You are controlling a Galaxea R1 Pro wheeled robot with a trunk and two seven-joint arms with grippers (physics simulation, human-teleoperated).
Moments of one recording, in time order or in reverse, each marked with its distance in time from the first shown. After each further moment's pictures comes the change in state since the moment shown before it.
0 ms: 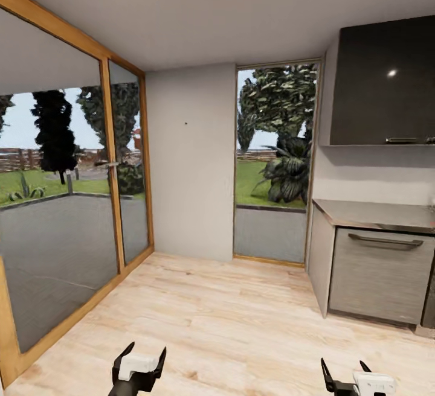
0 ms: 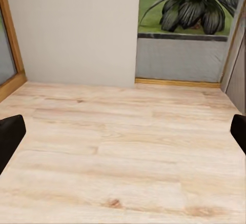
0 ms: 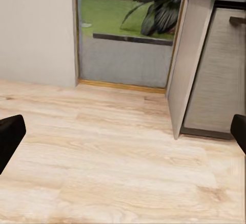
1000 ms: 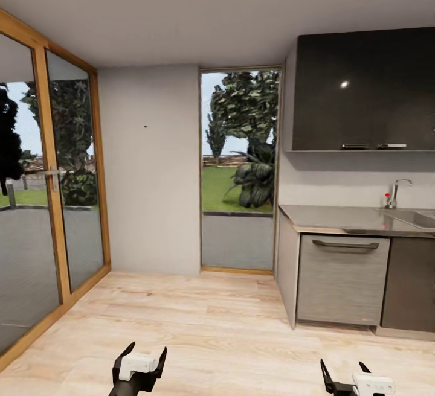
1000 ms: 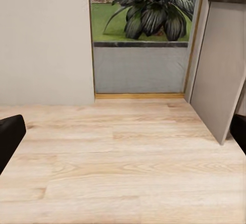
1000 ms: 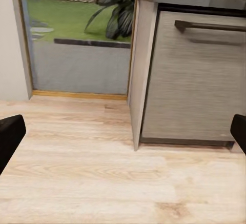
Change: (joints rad) left arm 0.000 0.001 -0.004 0.000 0.001 -0.001 0.000; right arm -0.002 0.000 0.003 0.008 0.002 0.000 0.000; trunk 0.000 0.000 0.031
